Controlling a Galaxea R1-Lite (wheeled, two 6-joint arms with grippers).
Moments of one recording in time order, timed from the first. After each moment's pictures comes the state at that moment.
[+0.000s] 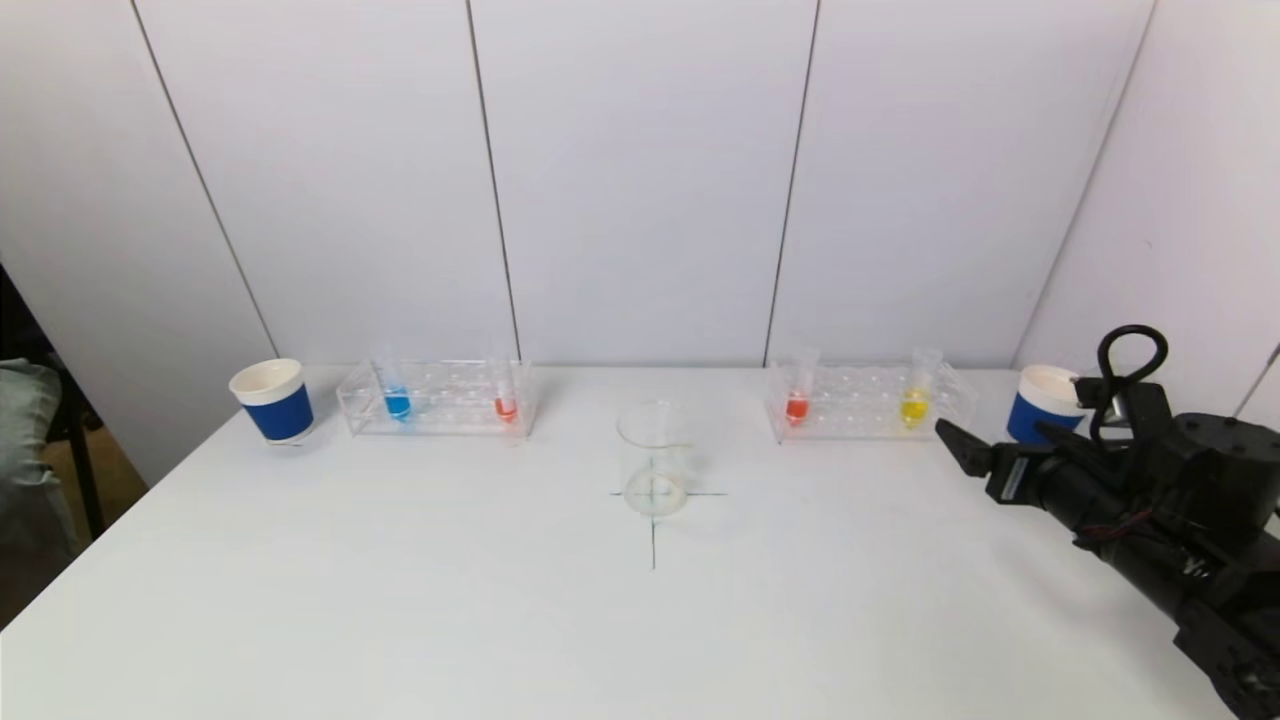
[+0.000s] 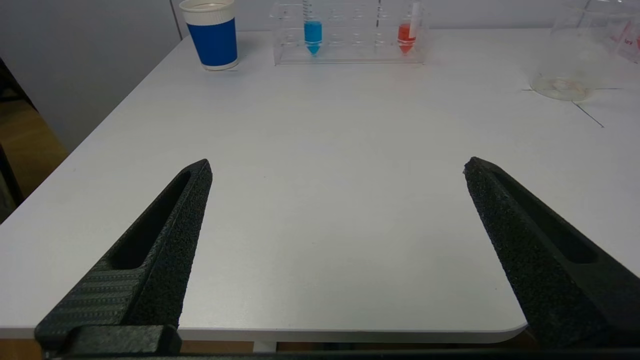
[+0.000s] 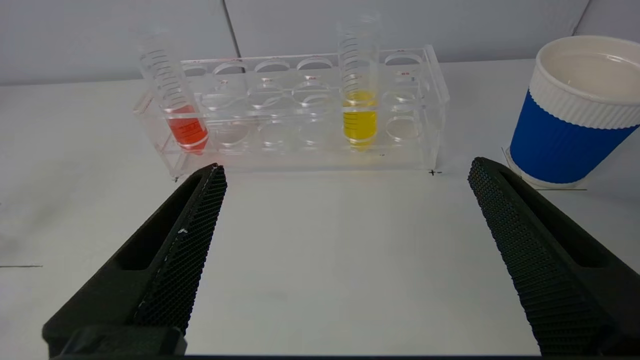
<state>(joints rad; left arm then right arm) 0.00 0.00 0.00 0.01 0.00 -0.01 0.04 1.98 -0.28 -1.52 -0.01 0.10</state>
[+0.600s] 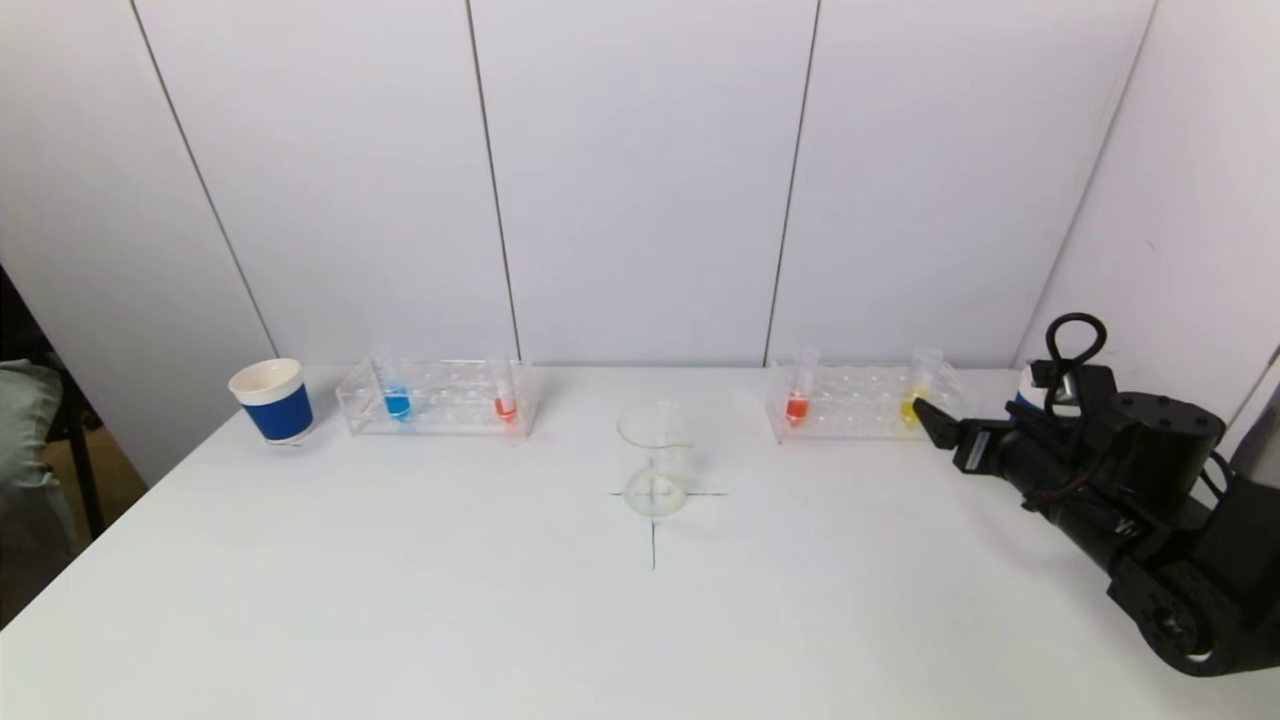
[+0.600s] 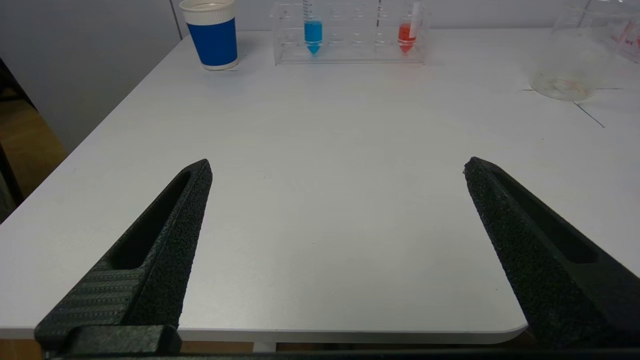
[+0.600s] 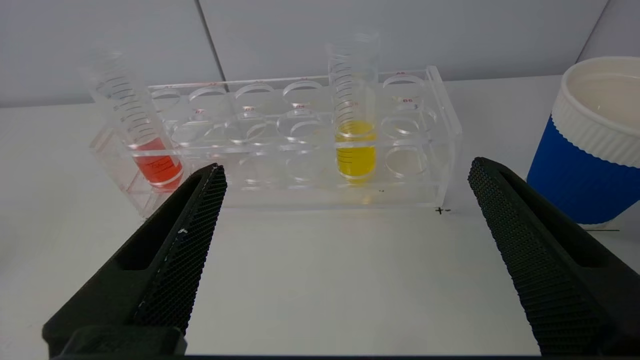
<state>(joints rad) 0.00 0.00 0.00 0.01 0.00 -0.01 0.04 2.11 -0.45 -1.52 -0.03 0.10</state>
